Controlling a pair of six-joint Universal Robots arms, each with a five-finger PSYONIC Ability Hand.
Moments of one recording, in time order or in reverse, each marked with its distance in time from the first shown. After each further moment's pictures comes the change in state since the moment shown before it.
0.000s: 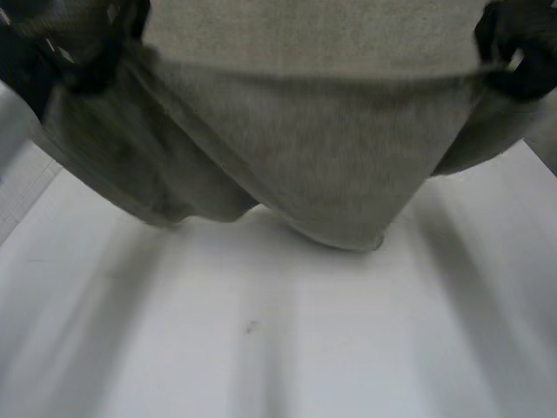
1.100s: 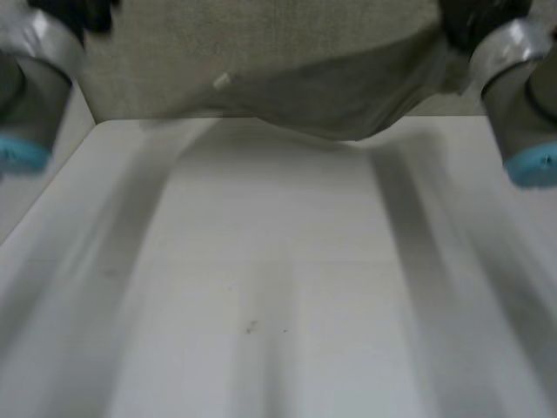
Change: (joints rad) left arm 0.058 -0.571 0.507 0.170 -0.156 -0.111; right arm 0.240 0.459 -0.335 -0.403 0.373 -0.448; left_hand 0.015 0.000 0.000 0.000 0.001; right_hand 0.000 0.000 0.000 0.004 0.015
